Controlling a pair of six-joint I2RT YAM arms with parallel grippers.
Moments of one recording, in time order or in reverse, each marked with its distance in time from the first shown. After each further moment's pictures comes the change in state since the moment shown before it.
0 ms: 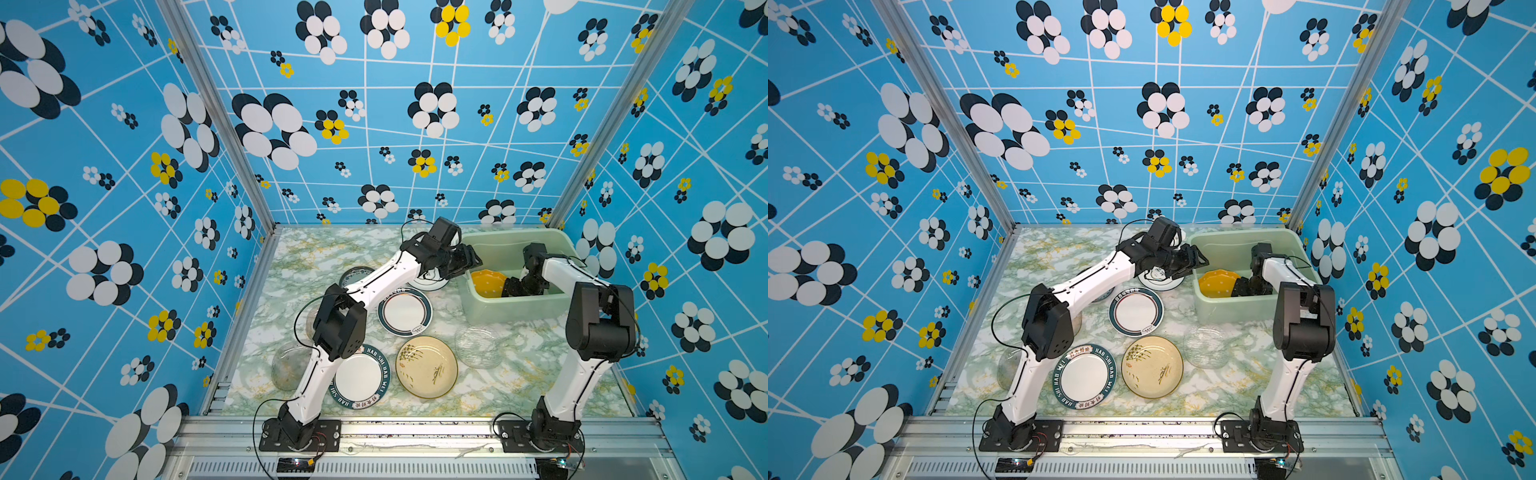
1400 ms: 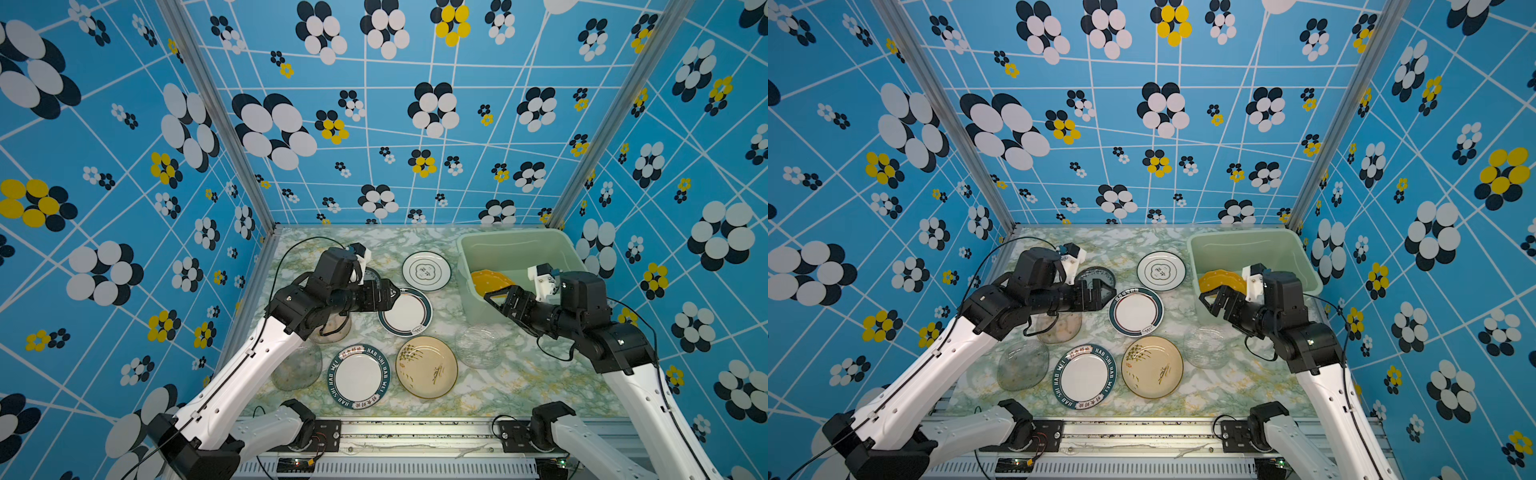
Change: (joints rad) left arm 0.192 -1.129 -0.834 -0.328 -0.200 0.412; right arm 0.353 -1.123 -0.307 -0.030 -0.373 0.445
